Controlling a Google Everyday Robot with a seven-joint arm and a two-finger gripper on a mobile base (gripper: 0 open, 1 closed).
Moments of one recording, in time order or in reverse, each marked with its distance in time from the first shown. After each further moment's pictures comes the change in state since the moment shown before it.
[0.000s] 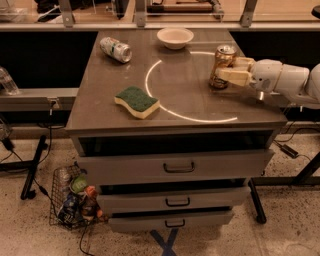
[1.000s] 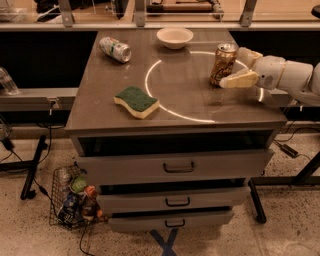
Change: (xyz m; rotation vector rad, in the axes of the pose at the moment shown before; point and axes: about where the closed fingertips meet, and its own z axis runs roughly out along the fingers) arm -0.013 -0.001 -0.003 0.003 0.001 -0.021
